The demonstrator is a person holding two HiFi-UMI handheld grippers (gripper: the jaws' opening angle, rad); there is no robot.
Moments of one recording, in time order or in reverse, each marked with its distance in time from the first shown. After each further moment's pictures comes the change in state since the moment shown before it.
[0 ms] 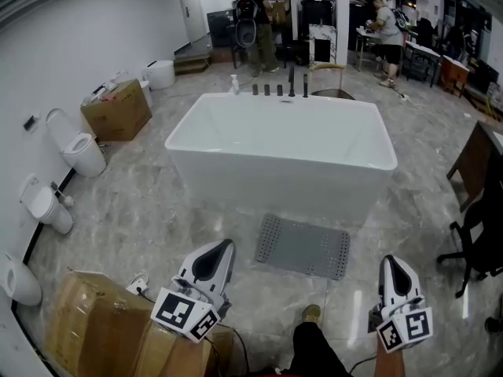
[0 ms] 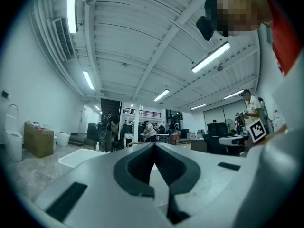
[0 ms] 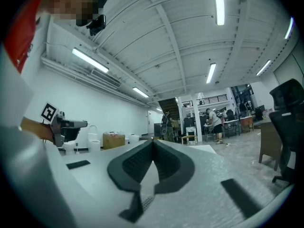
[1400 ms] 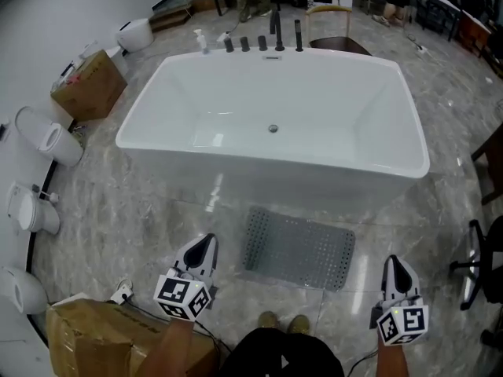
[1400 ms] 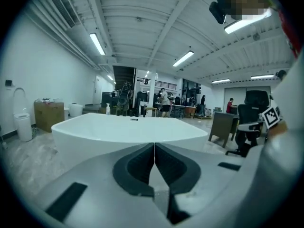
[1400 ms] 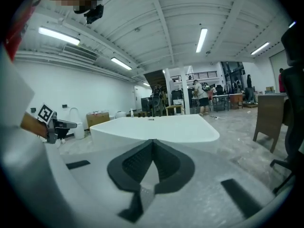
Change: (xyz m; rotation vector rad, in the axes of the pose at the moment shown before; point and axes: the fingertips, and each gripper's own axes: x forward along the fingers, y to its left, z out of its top) left arm 0.315 0.166 -0.282 -0.082 0.373 0.153; right arm 0.276 -0.232 -0.232 0.087 0.310 -0.114
